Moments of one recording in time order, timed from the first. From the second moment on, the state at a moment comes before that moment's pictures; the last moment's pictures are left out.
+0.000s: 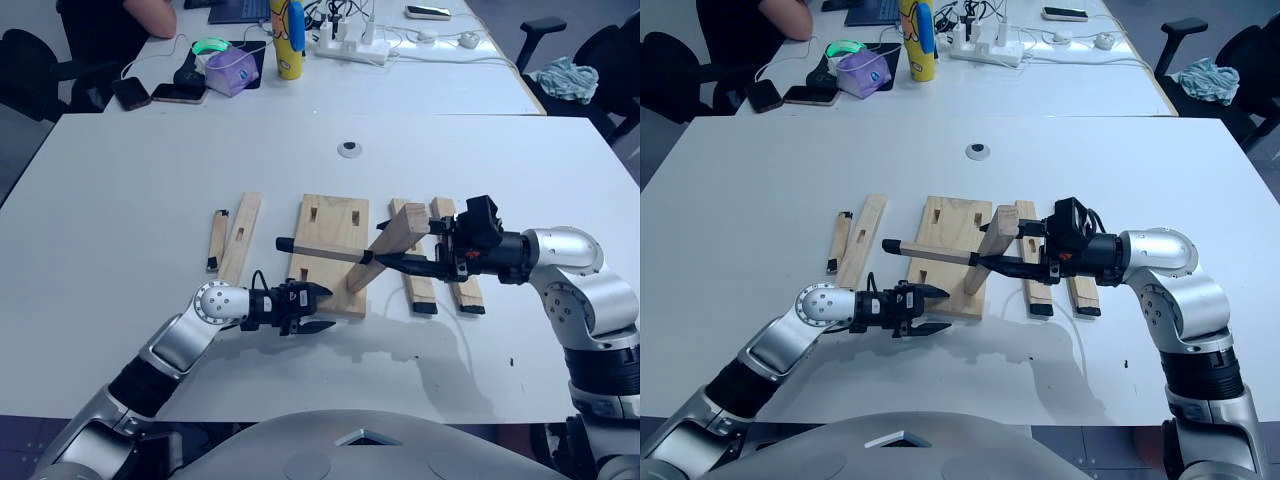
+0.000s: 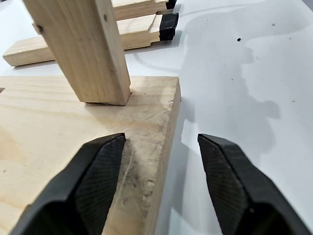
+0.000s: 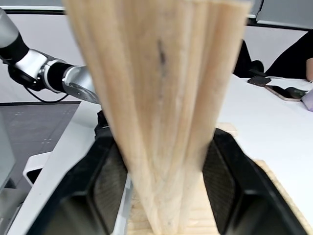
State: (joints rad) left arm -0.09 0.56 -0.54 -0.18 -0.05 0.17 -0.90; right arm -0.10 -0.69 0.00 -0.28 0.63 0.31 1.20
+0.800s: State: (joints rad) left arm 0.02 0.40 -0.54 -0.22 -0.11 0.27 -0.73; right arm -0.15 -0.79 -0.10 -0.13 0.74 0.56 1.24
